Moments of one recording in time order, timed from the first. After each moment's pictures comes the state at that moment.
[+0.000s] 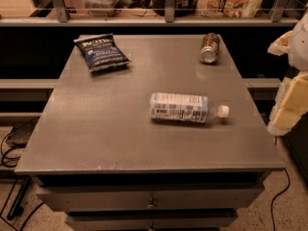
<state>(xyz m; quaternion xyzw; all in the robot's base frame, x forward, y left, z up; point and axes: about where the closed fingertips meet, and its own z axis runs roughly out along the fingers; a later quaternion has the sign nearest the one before) 0.438 -0.217 0.976 -0.60 0.78 -0.03 0.16</state>
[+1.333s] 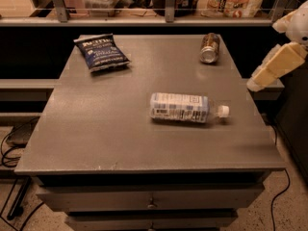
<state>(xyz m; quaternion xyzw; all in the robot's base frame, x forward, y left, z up) 0.535 -0.236 0.985 -0.50 0.81 0.02 0.31</state>
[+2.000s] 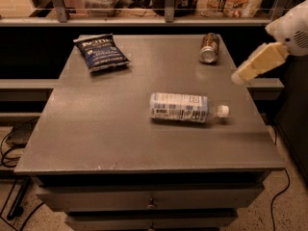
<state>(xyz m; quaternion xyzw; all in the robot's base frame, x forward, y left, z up) 0.565 -0.221 0.975 -0.46 0.82 0.05 0.35</state>
